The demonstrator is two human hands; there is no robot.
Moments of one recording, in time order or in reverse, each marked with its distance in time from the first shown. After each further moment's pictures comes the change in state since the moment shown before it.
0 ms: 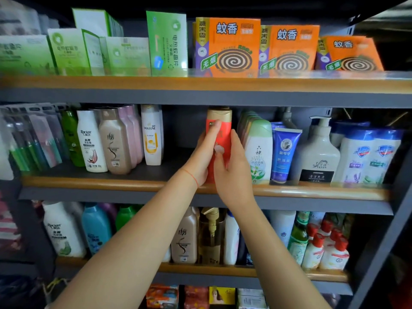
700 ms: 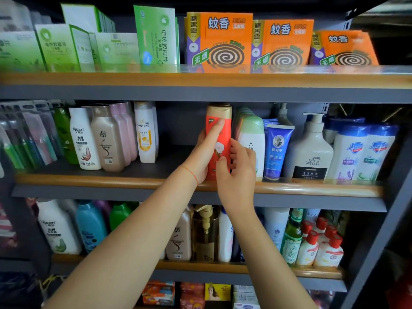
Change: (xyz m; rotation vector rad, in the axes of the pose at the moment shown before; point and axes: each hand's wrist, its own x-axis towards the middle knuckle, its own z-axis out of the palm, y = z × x) left_hand 0.006 -0.007 0.015 0.076 0.006 -0.023; right_hand -0.013 0.018 -0.011 0.007 0.191 0.007
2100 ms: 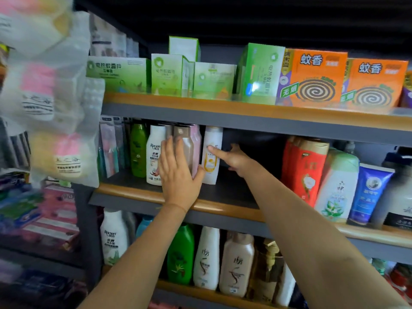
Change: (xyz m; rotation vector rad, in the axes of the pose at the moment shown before) left_hand -0.043 0.003 -0.217 1.210 0.823 0.607; right_hand 0.107 -0.012 0.204 -0.045 -0.694 0.505
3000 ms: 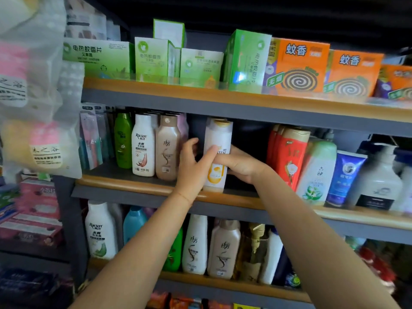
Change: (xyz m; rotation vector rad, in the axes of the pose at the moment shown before) left_hand -0.006 0.057 -0.004 -0.894 -0.337 -0.374; right_hand -0.086 0.007 -0.028 0.074 -0.376 -0.274
